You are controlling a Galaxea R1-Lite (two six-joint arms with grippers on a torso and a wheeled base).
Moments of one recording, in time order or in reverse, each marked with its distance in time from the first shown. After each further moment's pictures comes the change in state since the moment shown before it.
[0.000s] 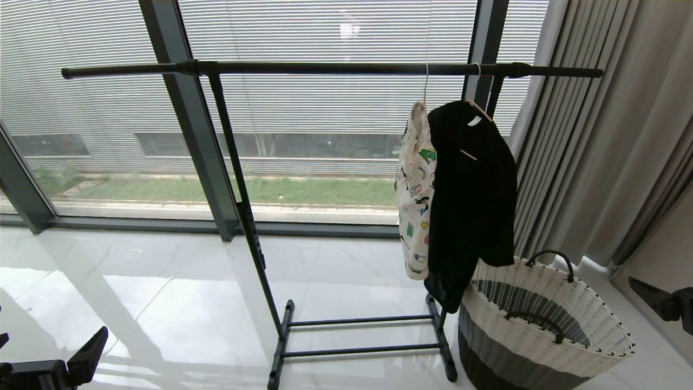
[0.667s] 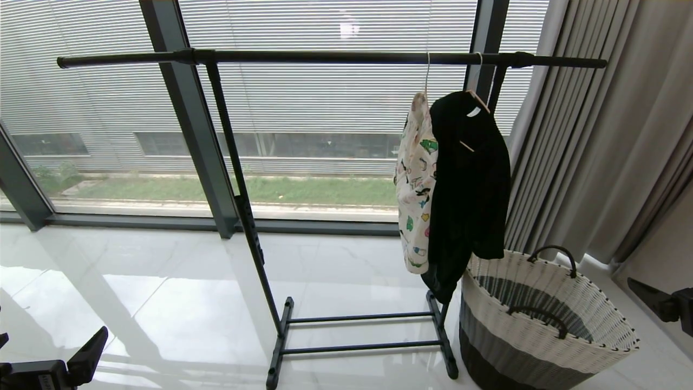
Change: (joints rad) left arm 0.000 0.000 0.000 0.000 0.000 0.000; right arm 0.001 -0.001 0.003 -0.002 0.001 0.001
